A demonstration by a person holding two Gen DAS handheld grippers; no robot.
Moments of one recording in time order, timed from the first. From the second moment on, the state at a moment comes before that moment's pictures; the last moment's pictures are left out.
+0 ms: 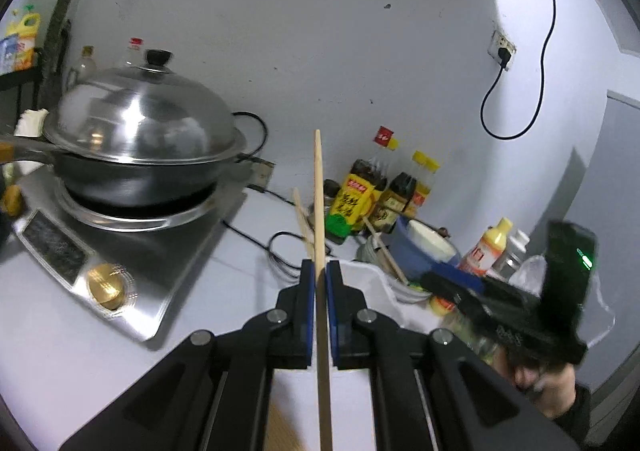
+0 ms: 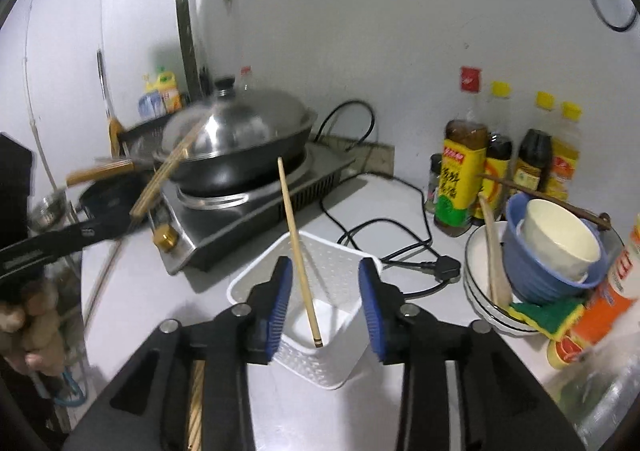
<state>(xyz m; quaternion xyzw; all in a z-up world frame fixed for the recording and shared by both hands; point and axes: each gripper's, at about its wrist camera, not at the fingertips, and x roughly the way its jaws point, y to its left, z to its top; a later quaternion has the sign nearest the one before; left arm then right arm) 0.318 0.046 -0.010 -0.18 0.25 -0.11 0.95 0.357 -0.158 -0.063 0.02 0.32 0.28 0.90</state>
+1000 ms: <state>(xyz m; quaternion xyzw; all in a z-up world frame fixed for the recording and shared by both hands) 0.423 -0.015 -0.069 -0.28 0.21 0.04 0.94 0.359 -0.230 -0.088 0.09 0.29 0.23 0.92</state>
